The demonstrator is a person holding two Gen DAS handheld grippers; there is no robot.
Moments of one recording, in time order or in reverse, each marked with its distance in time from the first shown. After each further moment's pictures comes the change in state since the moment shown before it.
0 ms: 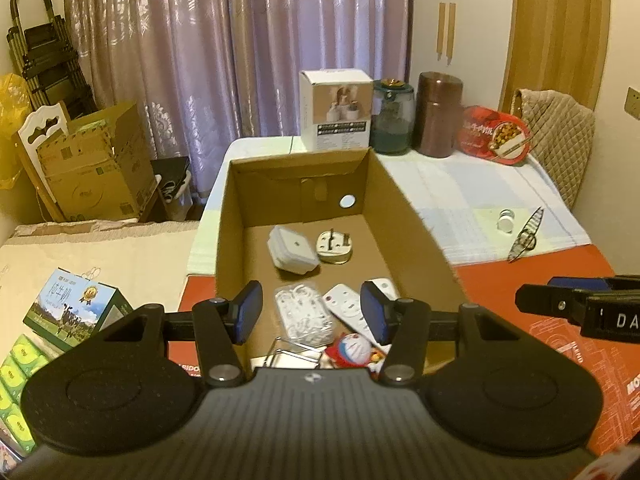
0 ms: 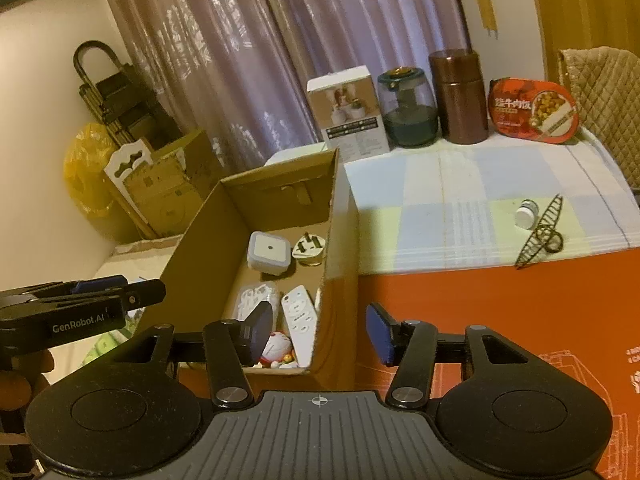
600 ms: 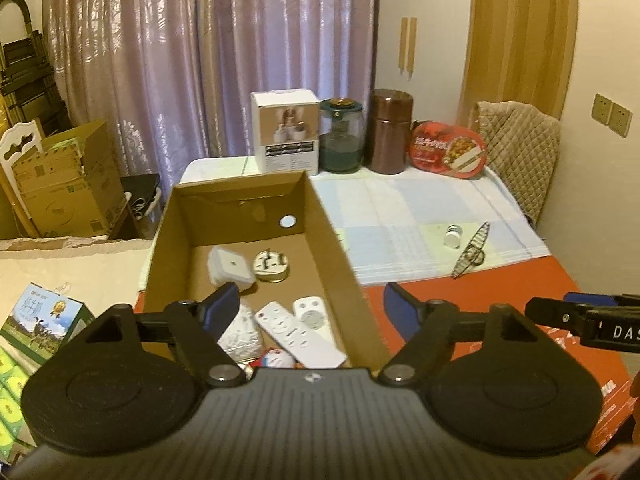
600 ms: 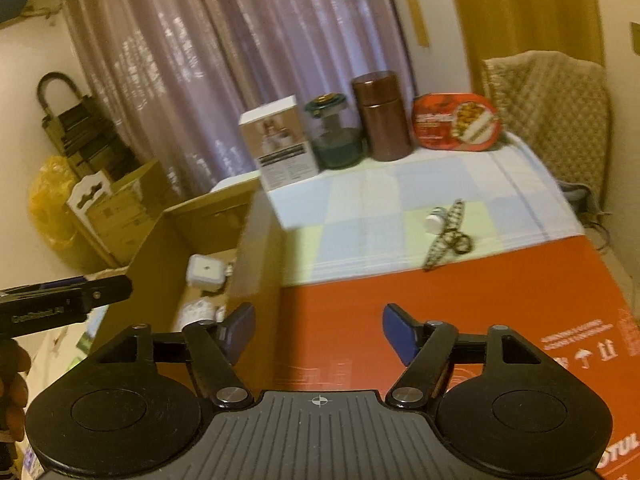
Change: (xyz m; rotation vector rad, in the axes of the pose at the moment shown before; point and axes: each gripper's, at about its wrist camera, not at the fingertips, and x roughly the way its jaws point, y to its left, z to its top) left arm -0.019 -0.065 0.008 0.016 -0.045 -0.078; right arm -0.062 -0.069 -0.008 0.072 -0.073 -0.128
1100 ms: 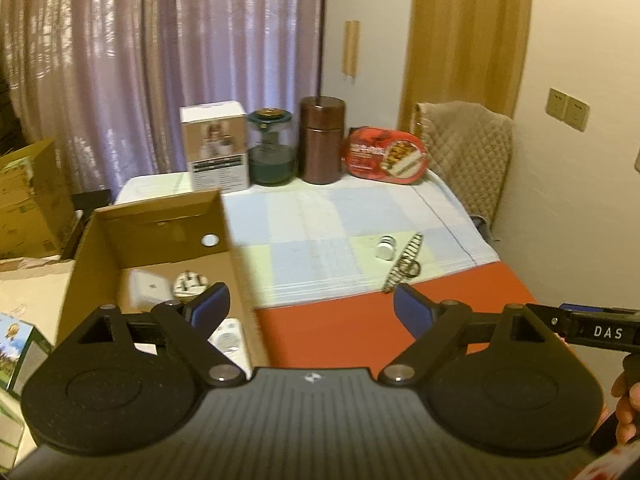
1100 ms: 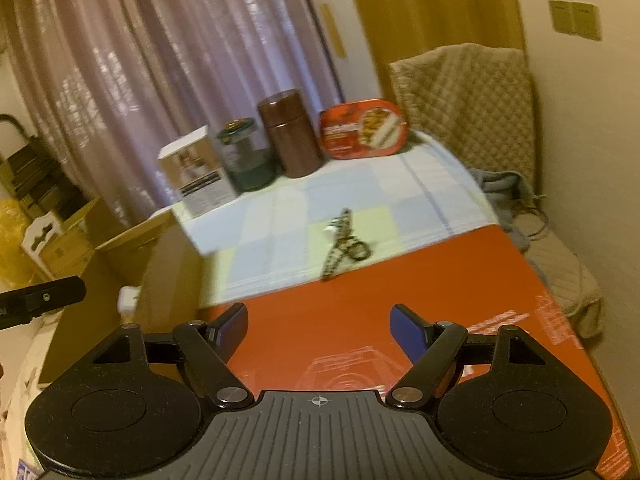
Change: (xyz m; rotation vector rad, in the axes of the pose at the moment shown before) left arm 0.020 -0.074 0.016 0.057 -0.014 -0.123; right arm -0.031 -0.091 0.003 0.113 -0.048 -0.134
